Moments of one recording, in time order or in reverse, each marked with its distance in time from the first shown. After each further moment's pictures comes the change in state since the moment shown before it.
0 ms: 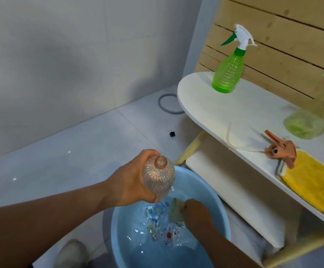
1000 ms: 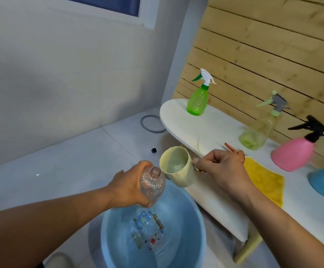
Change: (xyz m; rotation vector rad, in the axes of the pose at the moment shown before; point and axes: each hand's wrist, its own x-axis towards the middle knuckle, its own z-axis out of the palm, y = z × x) left_hand -0.023 0.031 0.002 0.138 -0.042 -0.022; right_hand -0.158 -0.026 -0.257 0.714 0.406 -0.181
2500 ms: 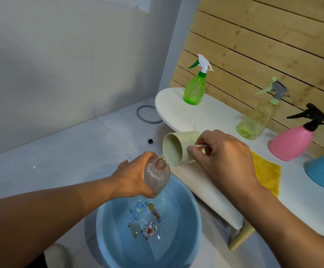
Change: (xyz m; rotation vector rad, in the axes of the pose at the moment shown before) left_hand 0.017 0.014 0.014 0.056 -0.014 0.084; right_hand -0.015 -0.014 -0.001 -0.658 0.282 -0.461
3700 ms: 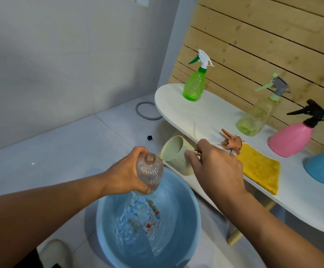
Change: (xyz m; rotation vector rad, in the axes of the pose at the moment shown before) left_hand -0.012 -0.013 -0.008 -0.253 0.012 0.005; right_hand -0.019 0.001 0.029 -0.163 -0.112 0.080
